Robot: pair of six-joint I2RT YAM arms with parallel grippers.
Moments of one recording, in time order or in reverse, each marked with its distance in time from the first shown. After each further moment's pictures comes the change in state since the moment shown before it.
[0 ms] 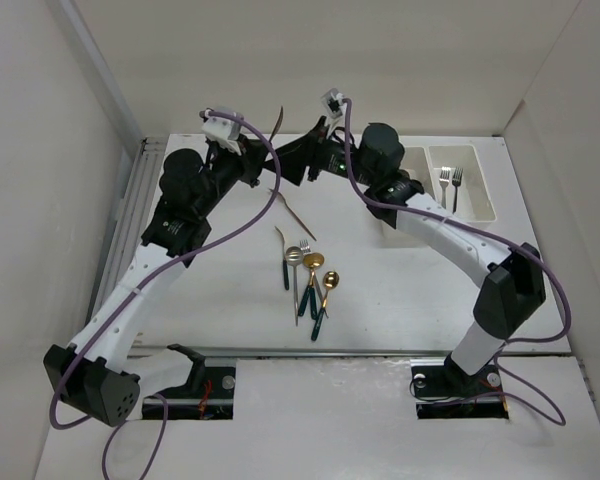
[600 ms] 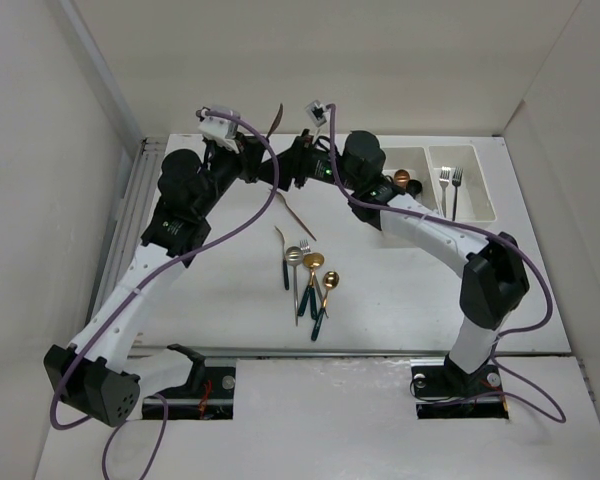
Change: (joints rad) left arm 0.004 -0.001 -0.004 0.031 -0.026 0.003; right arm 0.032 0.098 0.000 0.091 -0.024 0.166
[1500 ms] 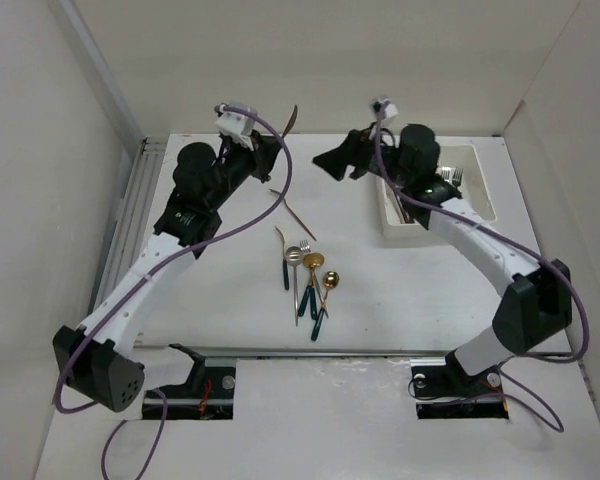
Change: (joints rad) left arm -0.029 0.058 0.018 0.021 0.036 -0.002; right arm -0.205 -0.211 -0.167 -0.220 0.087 -0.211
